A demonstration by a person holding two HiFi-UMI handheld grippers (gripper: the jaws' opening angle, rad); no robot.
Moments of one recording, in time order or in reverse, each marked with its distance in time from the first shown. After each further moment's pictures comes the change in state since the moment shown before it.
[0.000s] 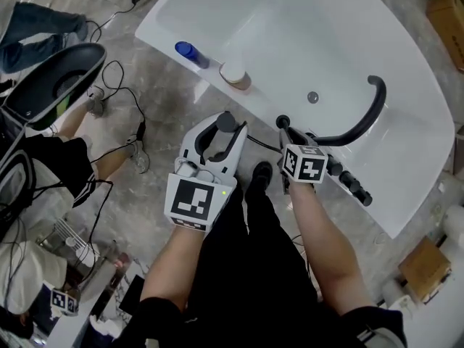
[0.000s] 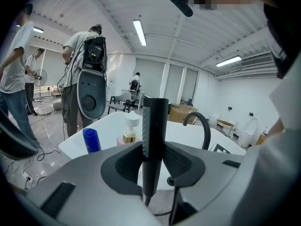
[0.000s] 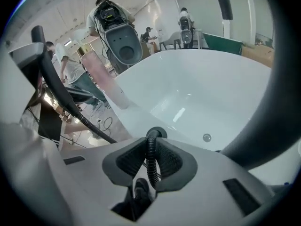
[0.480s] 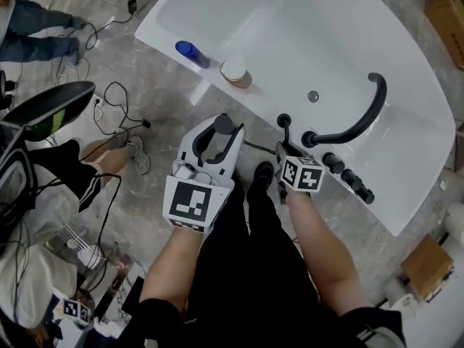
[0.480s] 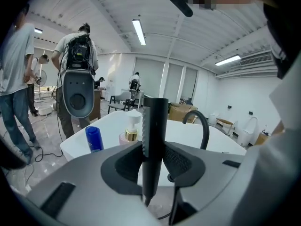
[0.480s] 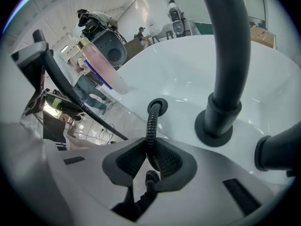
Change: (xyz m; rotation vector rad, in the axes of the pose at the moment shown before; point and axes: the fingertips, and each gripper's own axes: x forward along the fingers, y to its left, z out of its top) left arm -0.006 0.001 -0.004 -0.005 -0.005 0.001; right arm 0.002 0.004 -0.059 0.127 0.057 0.051
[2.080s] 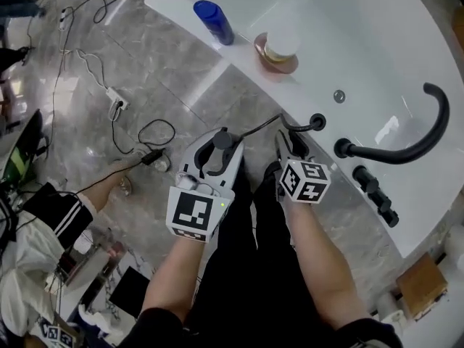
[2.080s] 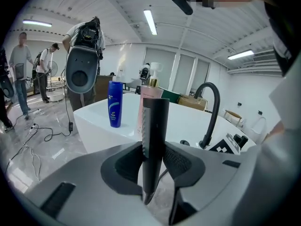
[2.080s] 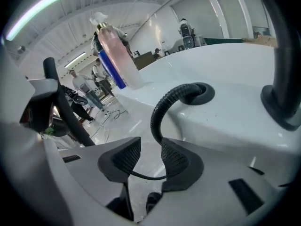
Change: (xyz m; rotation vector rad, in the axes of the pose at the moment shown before) left arm -0.002 0.040 -0.153 -0.075 0.122 0.089; right arm 0.079 0.042 -0.002 -0.102 -0.203 0.087
